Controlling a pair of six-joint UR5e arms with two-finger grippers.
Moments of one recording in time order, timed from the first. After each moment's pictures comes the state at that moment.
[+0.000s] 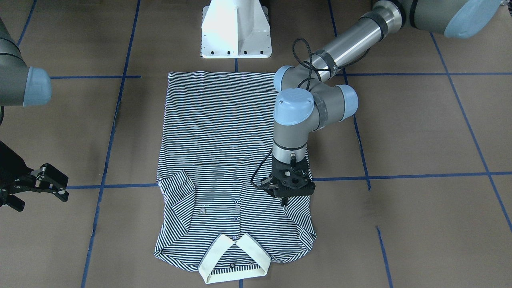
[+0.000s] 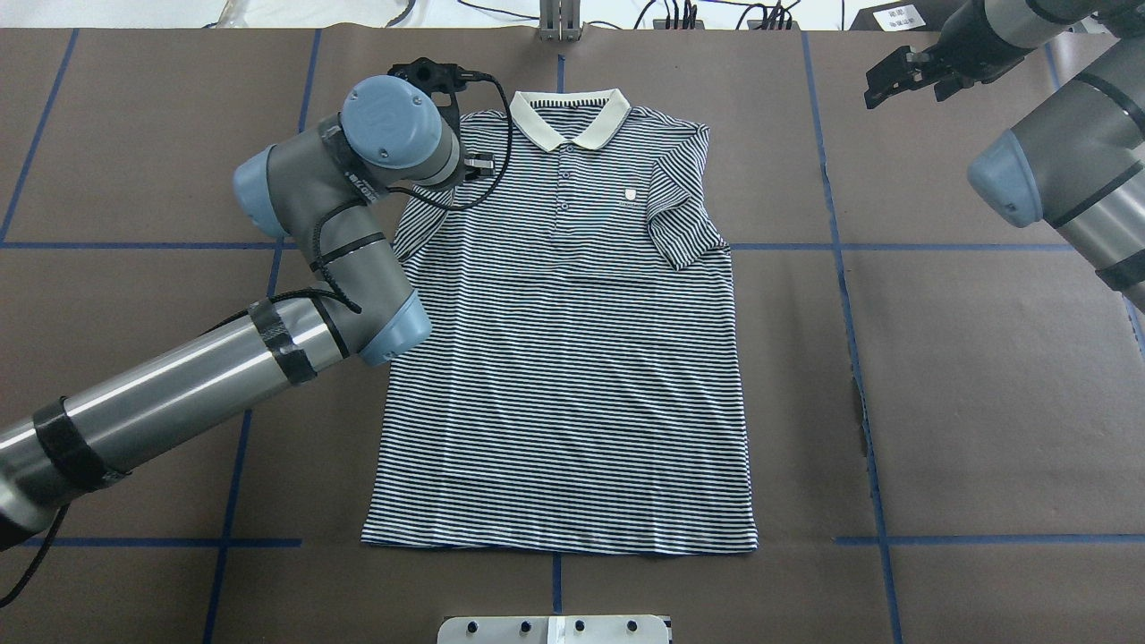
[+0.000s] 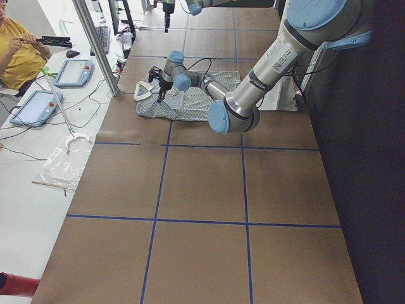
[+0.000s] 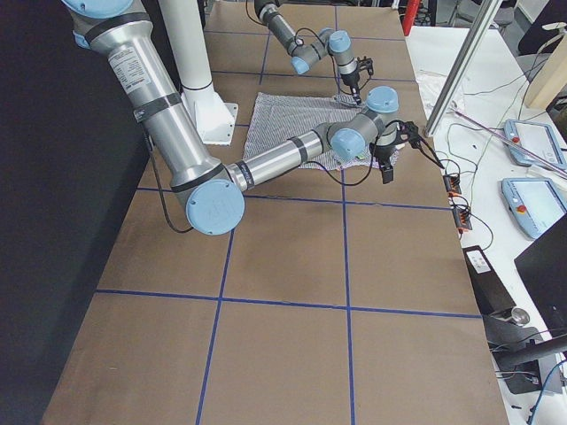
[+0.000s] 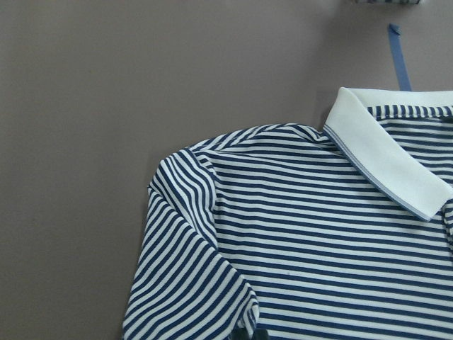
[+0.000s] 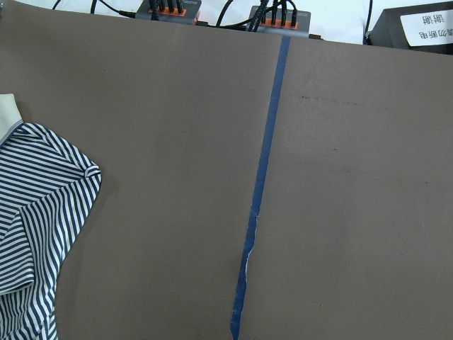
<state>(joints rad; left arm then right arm) -0.69 -2.48 -1.13 -1.97 -1.64 -1.13 1.14 -1.09 1.51 -1.27 2.17 0.61</state>
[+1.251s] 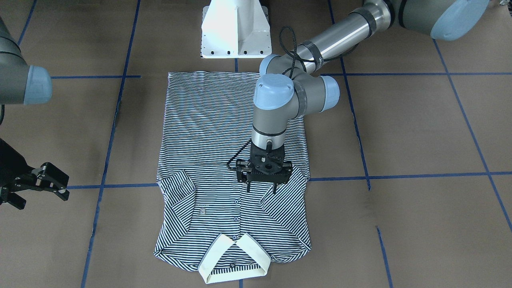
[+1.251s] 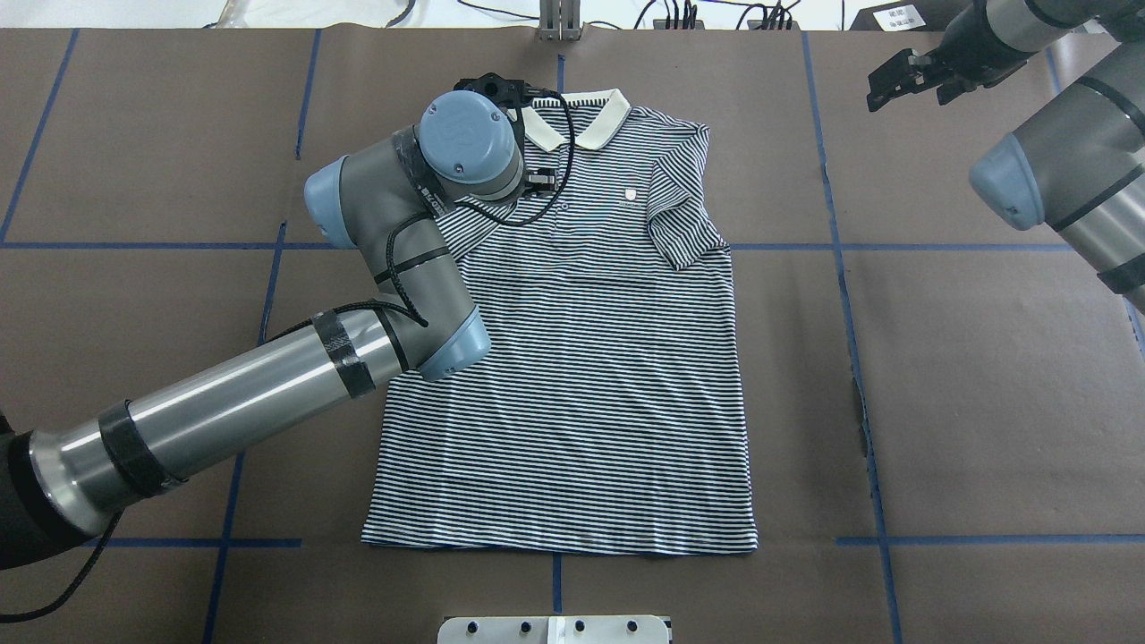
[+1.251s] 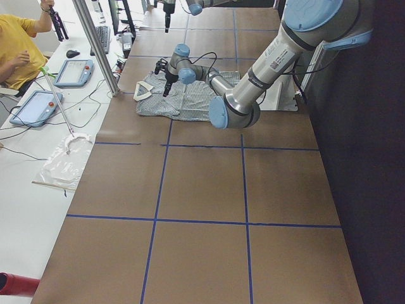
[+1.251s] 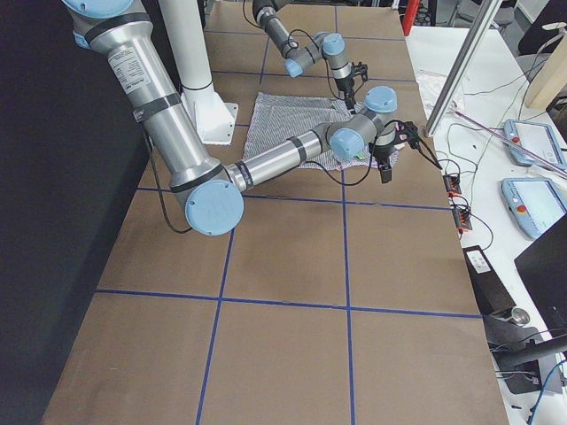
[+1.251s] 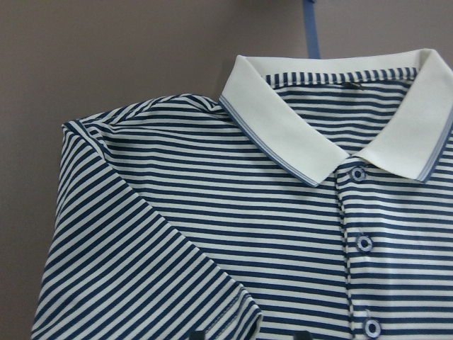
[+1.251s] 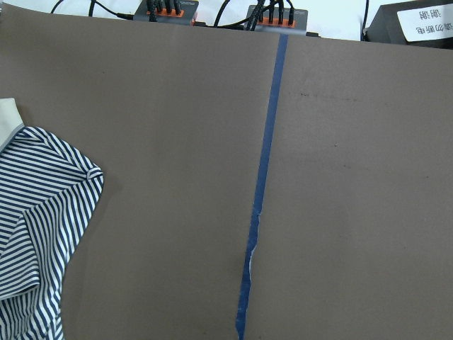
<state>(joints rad) -0.65 -2.47 -1.23 -1.97 -1.66 -1.06 1.13 -1.10 1.53 -1.27 2.17 0.66</state>
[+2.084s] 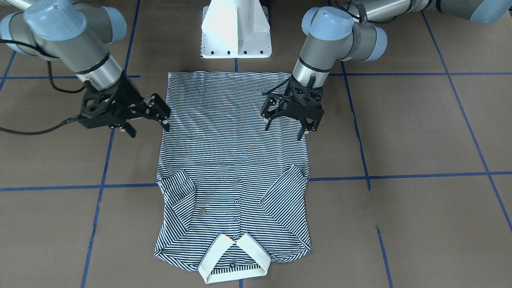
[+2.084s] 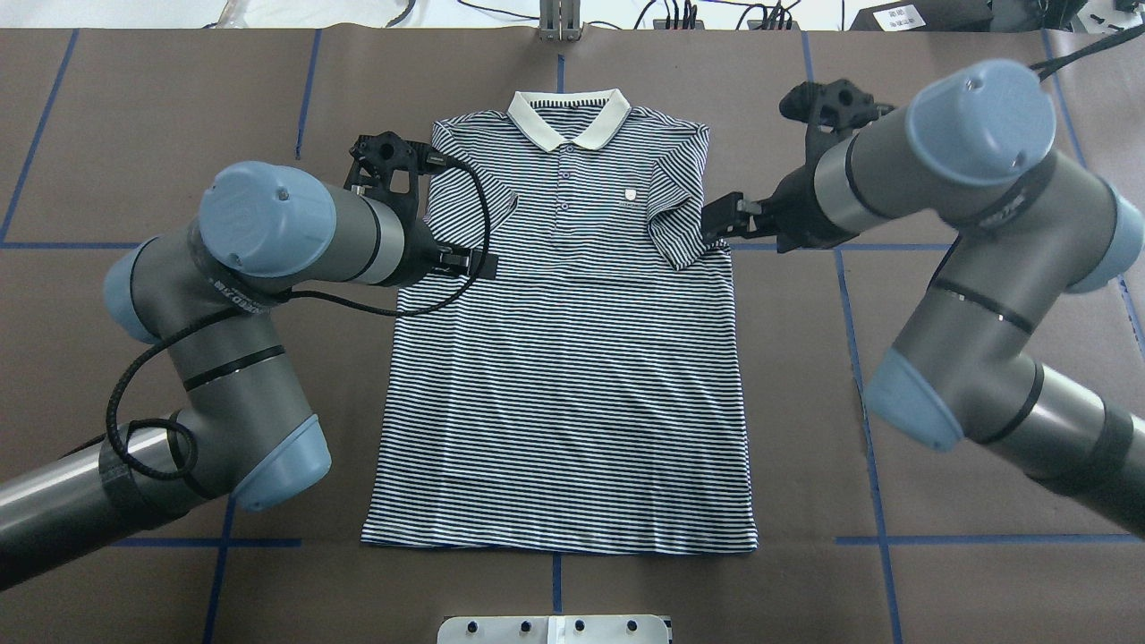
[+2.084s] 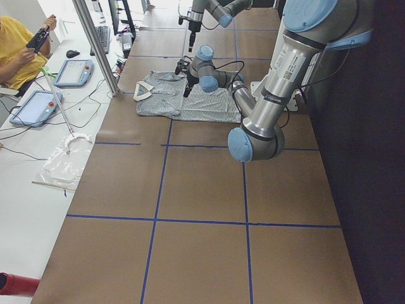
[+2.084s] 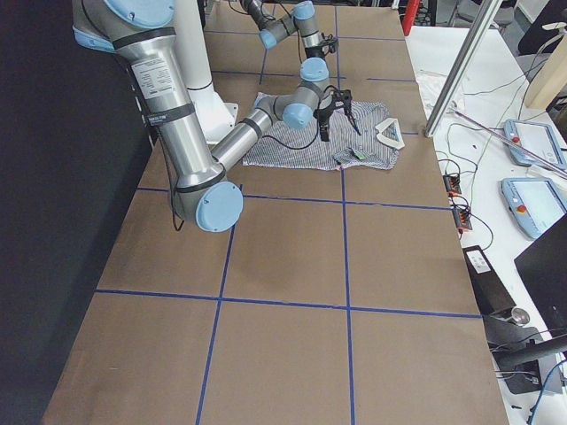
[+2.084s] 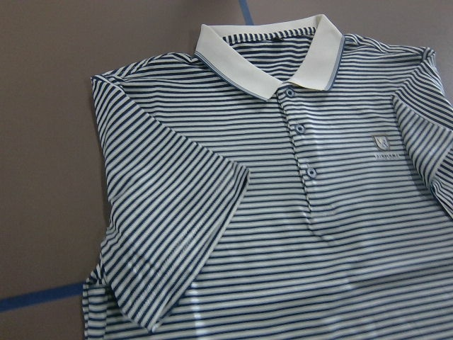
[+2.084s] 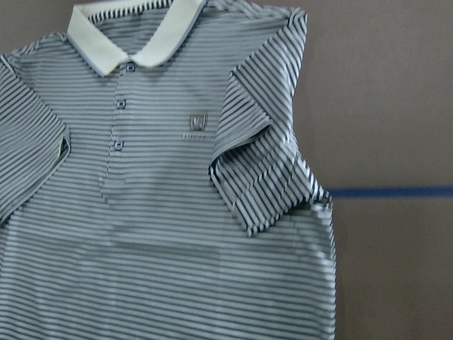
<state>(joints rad) -0.58 -2.10 -1.78 -1.95 -1.75 -1.01 0.69 -1.21 1.93 -1.28 1.92 1.22</state>
